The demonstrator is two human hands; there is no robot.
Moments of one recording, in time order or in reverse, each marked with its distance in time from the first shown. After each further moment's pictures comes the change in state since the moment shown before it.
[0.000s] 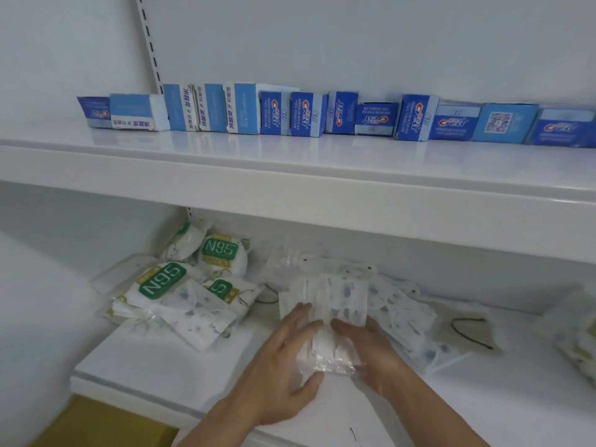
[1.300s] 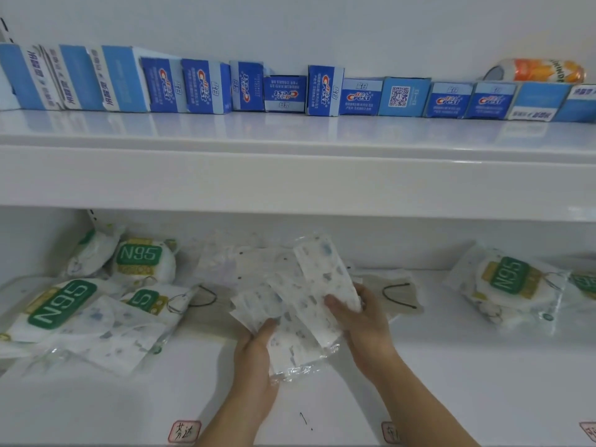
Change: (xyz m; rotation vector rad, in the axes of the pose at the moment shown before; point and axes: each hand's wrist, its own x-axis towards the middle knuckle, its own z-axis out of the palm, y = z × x) left_hand 0.050 0.056 0.054 -1.337 0.412 -1.174; right_hand -0.028 -0.011 -0.060 0.060 0.367 -0.311
